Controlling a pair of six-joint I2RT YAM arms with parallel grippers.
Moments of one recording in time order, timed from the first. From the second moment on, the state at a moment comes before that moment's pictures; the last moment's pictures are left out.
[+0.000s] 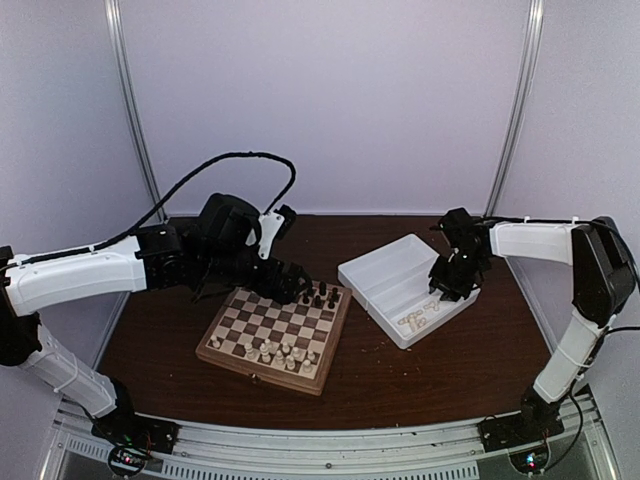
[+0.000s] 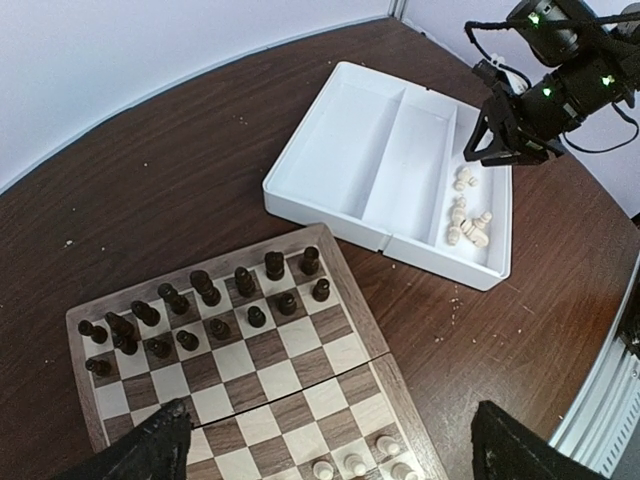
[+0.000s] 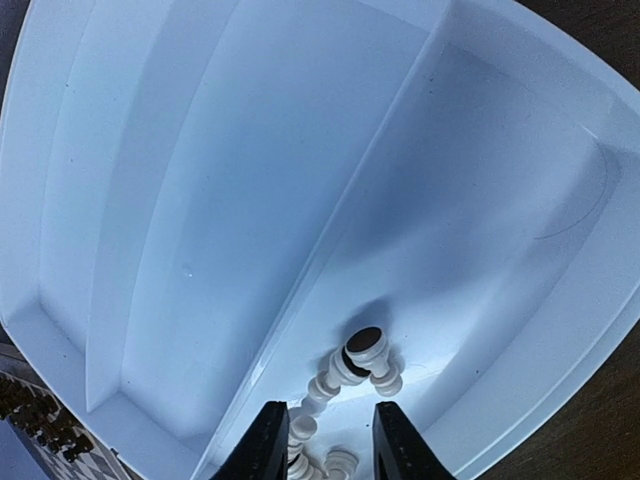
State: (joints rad) left arm -0.96 1.41 1.17 -0.41 -0.13 -0.26; right arm 0.34 1.71 1.13 -0.64 -0.05 0.91
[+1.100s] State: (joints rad) left arm -0.94 1.36 1.13 -0.39 -0.14 -0.22; right arm 0.38 1.82 1.13 -0.59 0.00 1.13
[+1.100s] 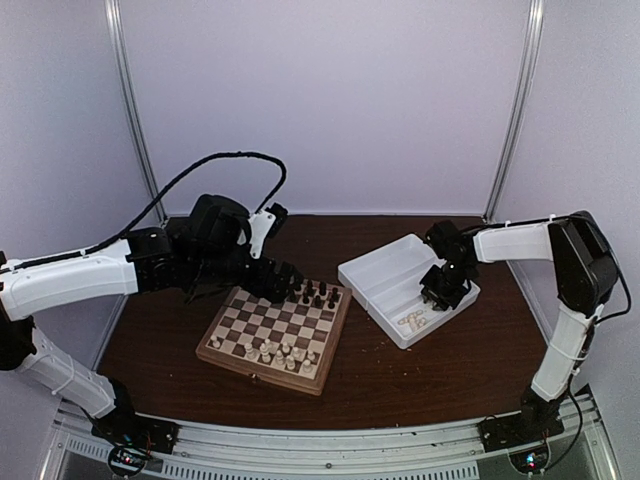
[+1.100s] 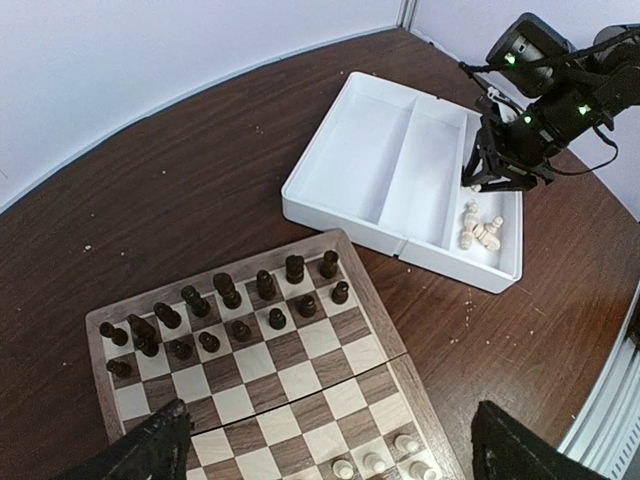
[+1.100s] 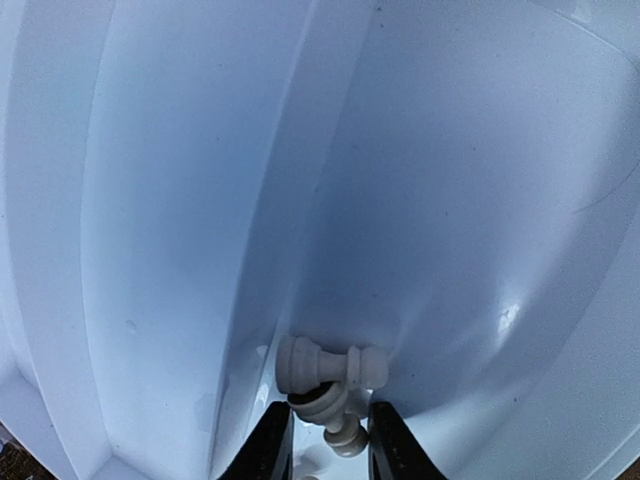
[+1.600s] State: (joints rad) left arm -0.94 1.36 1.13 -0.39 -0.14 -0.22; right arm 0.38 1.81 1.13 -0.60 0.04 0.97
